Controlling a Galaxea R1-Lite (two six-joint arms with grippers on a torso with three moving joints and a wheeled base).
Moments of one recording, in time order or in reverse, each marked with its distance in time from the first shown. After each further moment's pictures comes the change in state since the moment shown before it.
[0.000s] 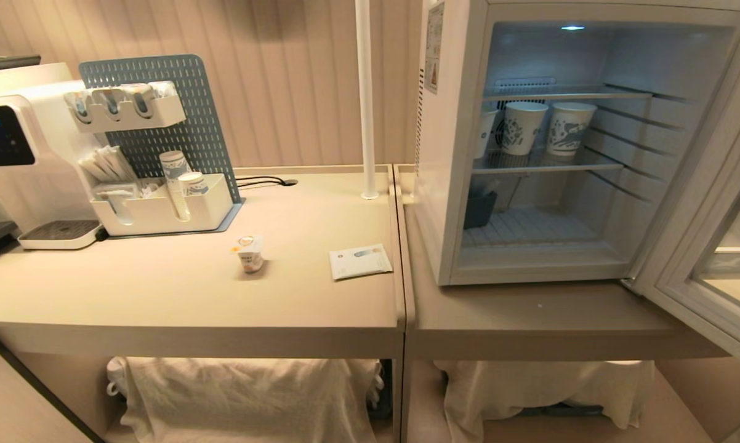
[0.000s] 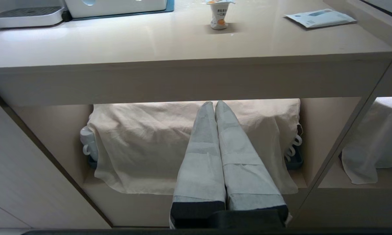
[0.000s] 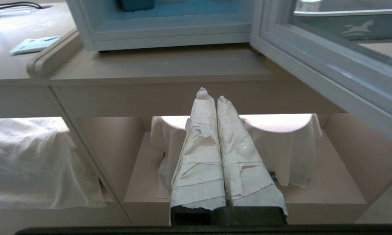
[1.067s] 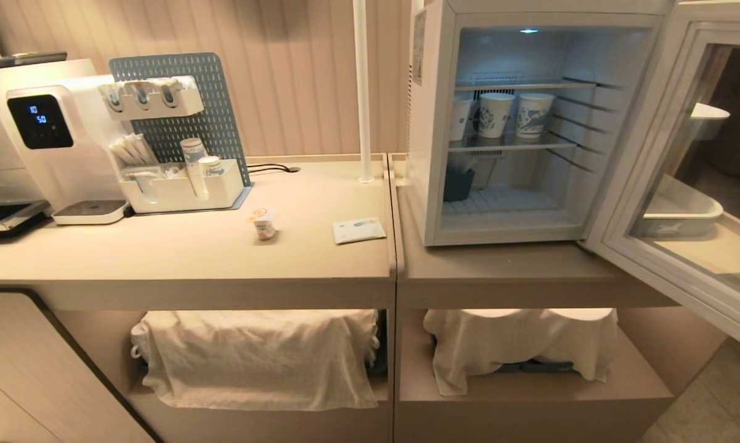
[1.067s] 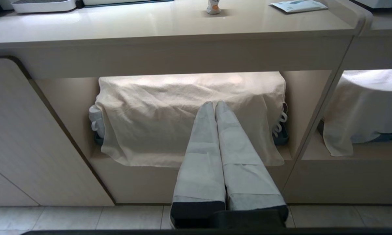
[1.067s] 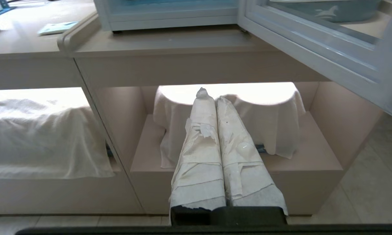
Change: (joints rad) left arm 0.000 0.000 0.000 -0.002 0.003 -0.014; right arm 0.000 0.000 0.000 0.001 0.001 -0.001
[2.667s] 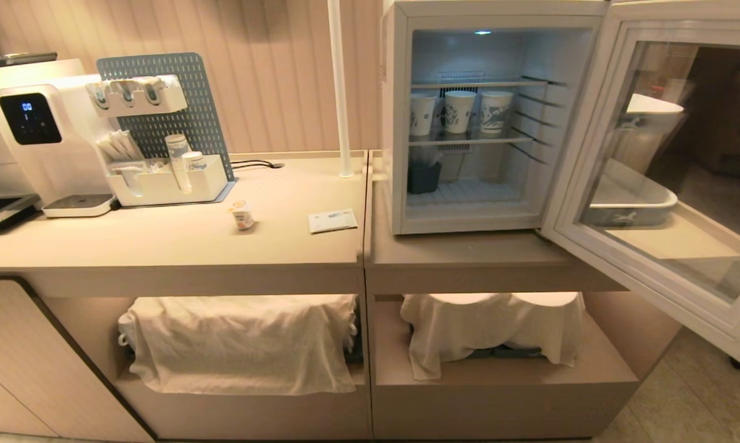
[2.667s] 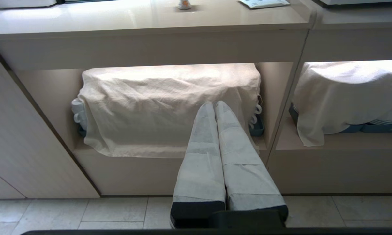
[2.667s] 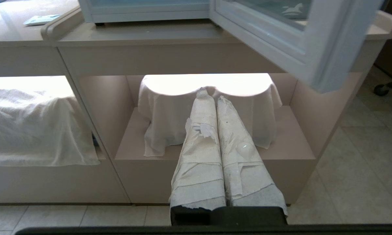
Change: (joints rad) left arm 0.000 0.000 0.000 0.002 -0.001 -0.005; right arm 0.000 0.000 0.000 0.002 0.001 -0.020
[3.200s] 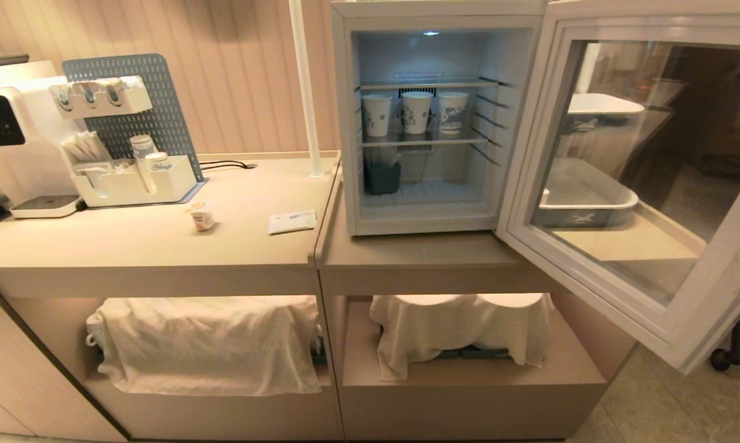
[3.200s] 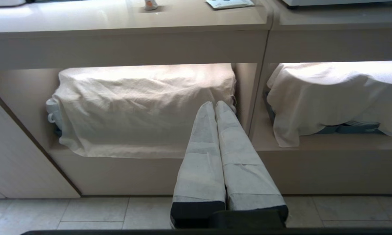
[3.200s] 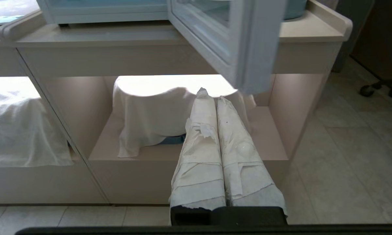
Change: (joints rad) left arm 0.000 0.000 0.000 -0.001 0.001 -0.001; right arm 0.000 0.000 0.000 0.001 -0.002 -0.001
